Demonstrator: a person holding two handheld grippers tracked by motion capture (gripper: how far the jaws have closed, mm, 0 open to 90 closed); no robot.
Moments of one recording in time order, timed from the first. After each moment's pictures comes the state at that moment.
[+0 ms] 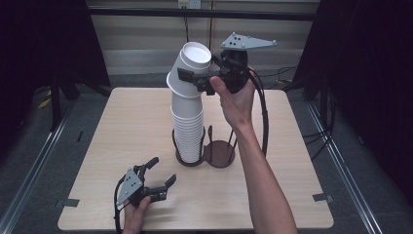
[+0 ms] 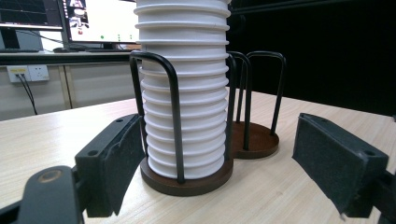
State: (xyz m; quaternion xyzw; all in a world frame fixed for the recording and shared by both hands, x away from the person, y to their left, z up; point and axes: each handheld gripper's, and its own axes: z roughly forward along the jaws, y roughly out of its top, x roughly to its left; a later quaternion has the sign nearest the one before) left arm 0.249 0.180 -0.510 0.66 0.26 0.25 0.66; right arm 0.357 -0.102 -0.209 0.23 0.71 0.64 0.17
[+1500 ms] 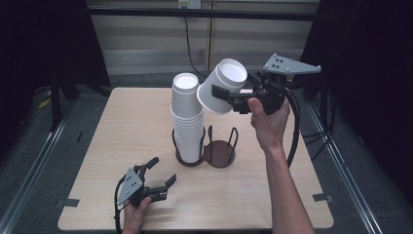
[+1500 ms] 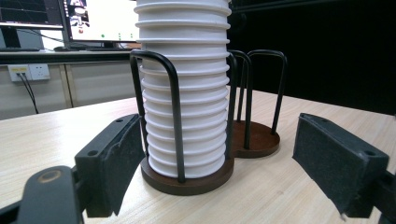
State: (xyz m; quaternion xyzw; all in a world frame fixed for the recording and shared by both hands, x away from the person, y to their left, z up) left arm 0.249 0.178 -0.510 0.67 0.26 0.25 0.65; right arm 0.310 -0.166 -0.228 0.26 0.69 0.65 0.19
